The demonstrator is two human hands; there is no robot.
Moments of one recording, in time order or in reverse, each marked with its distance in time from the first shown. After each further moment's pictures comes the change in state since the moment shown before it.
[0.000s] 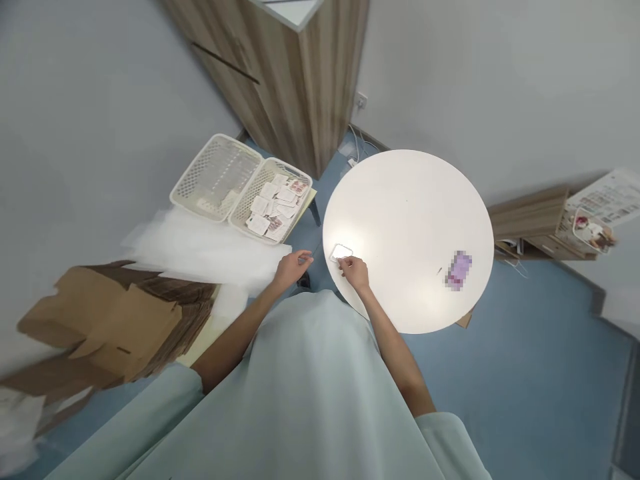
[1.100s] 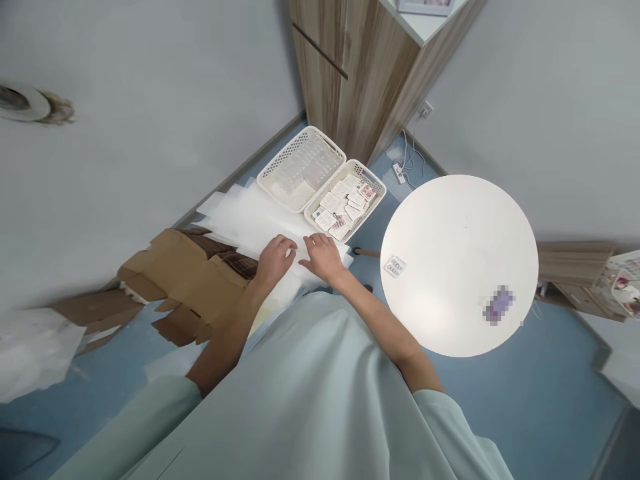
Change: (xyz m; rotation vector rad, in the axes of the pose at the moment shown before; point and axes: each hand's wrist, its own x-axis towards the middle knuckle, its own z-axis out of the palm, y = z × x) left_hand -0.056 -0.129 -0.179 0.304 0.302 0.085; right_hand -0.010 -0.201 0.214 -0.829 -0.273 -0.805
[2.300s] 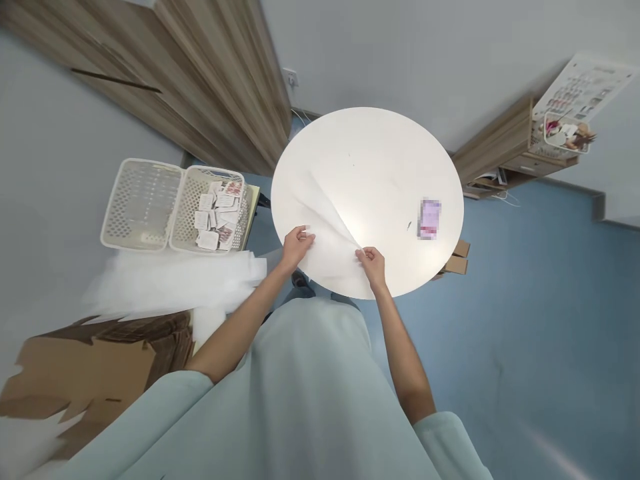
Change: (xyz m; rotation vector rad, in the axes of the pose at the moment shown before) left_hand 0.037 0.301 0.240 -0.631 -0.307 -0.153; right_hand -0.364 0.257 0.038 1.323 0.923 1.027
